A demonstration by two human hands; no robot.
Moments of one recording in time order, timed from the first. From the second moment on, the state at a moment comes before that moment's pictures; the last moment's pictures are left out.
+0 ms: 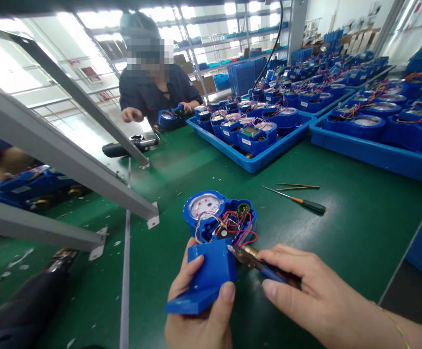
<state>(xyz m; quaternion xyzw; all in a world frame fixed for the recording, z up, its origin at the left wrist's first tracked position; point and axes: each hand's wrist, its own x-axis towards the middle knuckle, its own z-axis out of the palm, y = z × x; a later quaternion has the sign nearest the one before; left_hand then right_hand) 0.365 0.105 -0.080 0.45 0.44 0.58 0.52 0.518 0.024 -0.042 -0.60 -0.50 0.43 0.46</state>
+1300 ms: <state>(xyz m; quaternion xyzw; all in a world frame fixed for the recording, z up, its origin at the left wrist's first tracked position) 0.359 0.110 -0.077 0.35 0.37 0.58 0.64 0.533 0.006 -0.033 -0.61 -0.70 0.07 0.36</state>
